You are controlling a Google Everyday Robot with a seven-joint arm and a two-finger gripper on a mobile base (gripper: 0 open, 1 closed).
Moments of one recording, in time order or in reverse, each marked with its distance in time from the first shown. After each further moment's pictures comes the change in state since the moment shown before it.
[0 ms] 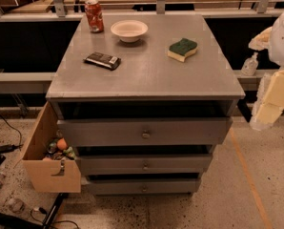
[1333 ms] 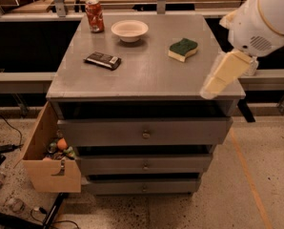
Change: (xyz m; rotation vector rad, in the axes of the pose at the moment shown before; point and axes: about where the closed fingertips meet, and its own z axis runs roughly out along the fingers) arm -0.071 -0.058 0.025 0.162 -0.228 0.045
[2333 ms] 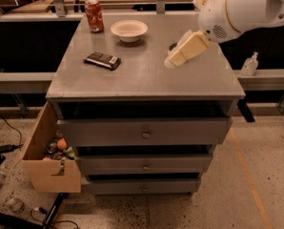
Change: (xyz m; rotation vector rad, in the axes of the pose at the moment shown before) arm -0.077 -0.067 0.051 0.115 -0.359 0.047
